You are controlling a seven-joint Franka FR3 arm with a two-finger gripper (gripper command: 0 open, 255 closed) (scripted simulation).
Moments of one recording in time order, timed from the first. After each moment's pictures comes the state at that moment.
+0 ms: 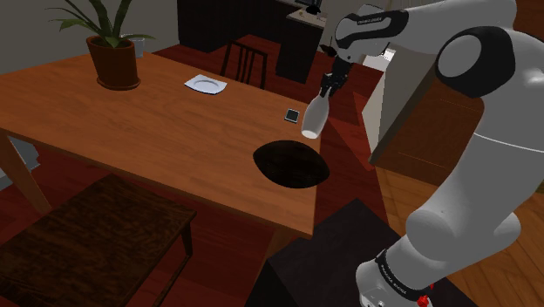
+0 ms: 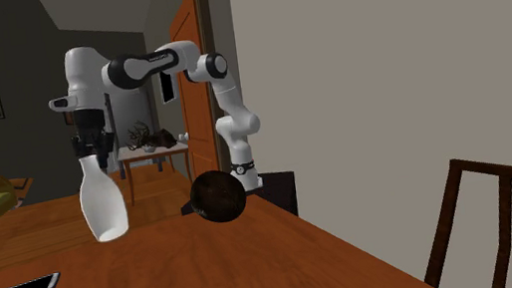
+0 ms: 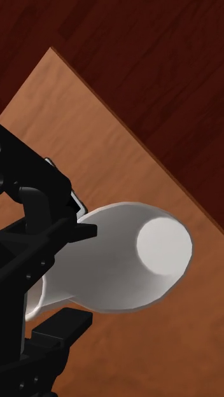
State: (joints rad) arm -0.38 0.31 -0.08 -1.61 0.09 2.01 -0.41
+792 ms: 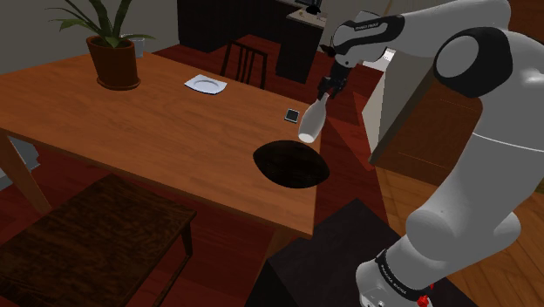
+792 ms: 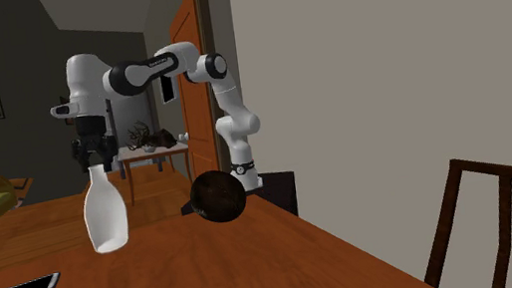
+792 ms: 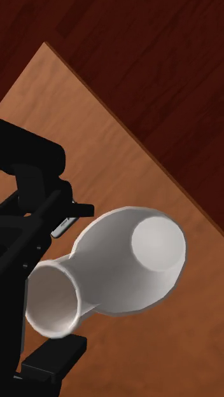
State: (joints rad) arm -0.38 0.32 -0.08 -1.64 0.09 2.06 -0.41
